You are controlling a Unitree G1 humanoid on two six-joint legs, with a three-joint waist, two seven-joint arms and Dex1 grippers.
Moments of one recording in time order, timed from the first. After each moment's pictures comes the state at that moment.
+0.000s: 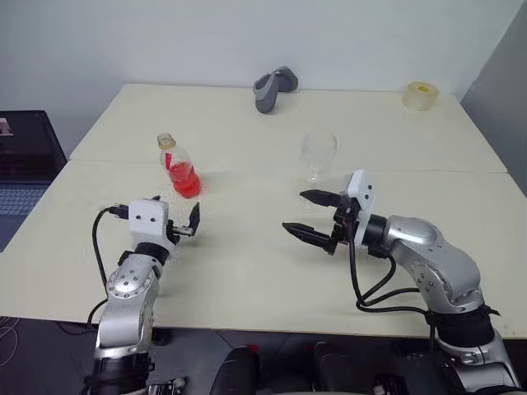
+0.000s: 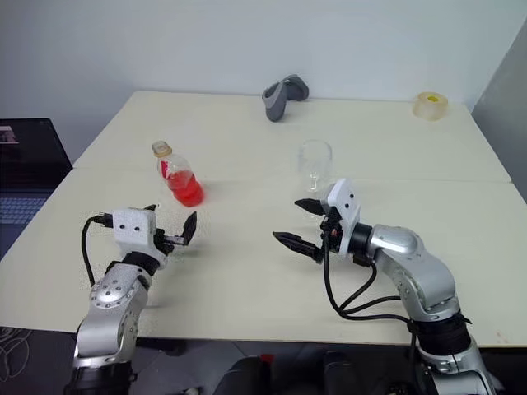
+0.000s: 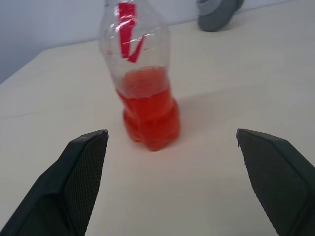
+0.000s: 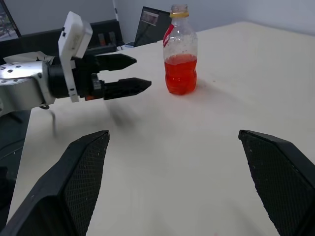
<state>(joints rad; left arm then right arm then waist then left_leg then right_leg) -0.13 0.33 0.22 -0.10 -0.10 0.22 -0.18 -0.40 -0.40 0.13 -0.39 0.45 0.66 0.74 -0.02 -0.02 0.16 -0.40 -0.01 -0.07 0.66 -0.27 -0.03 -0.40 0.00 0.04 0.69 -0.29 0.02</state>
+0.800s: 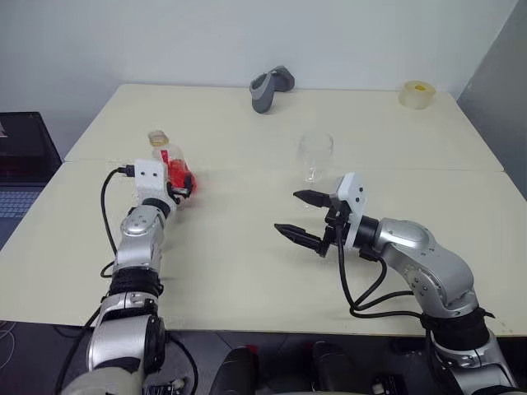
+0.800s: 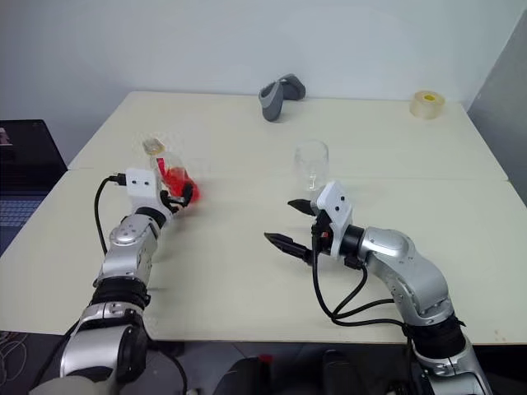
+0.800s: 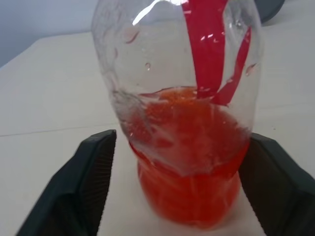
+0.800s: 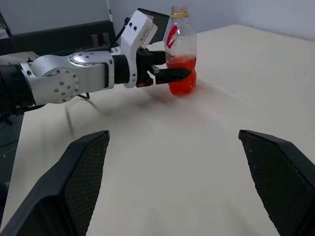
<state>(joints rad) -0.67 0.42 0.22 0.75 -0.10 -0.05 -0.26 -0.39 -0.39 0.16 -0.43 0.45 0.66 0.67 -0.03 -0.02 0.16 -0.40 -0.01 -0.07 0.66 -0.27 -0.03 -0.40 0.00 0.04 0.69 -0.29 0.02</state>
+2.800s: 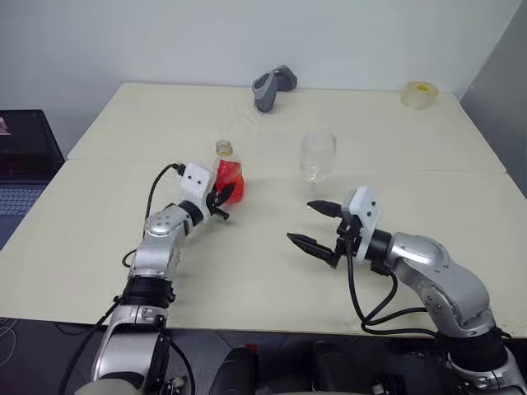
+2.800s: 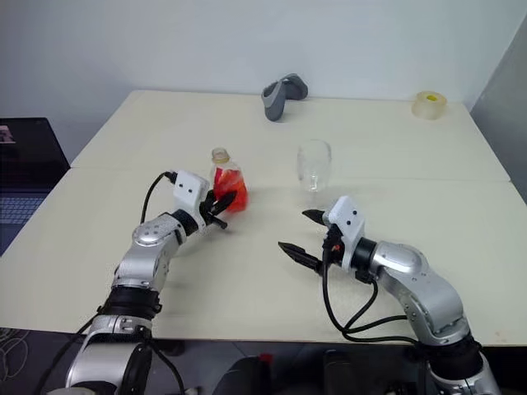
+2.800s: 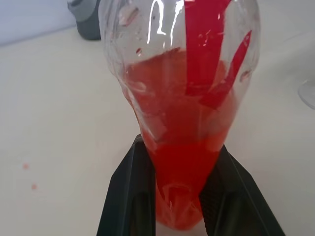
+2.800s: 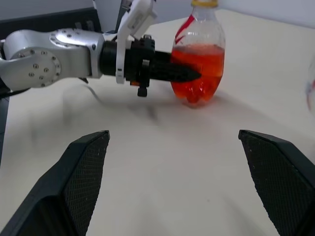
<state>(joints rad) -0.61 0.42 0.01 0.40 -0.08 0.09 -0.56 -0.25 -0.48 0.11 -0.52 0.46 0.64 0.63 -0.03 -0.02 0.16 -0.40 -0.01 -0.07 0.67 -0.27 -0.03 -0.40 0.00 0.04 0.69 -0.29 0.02</state>
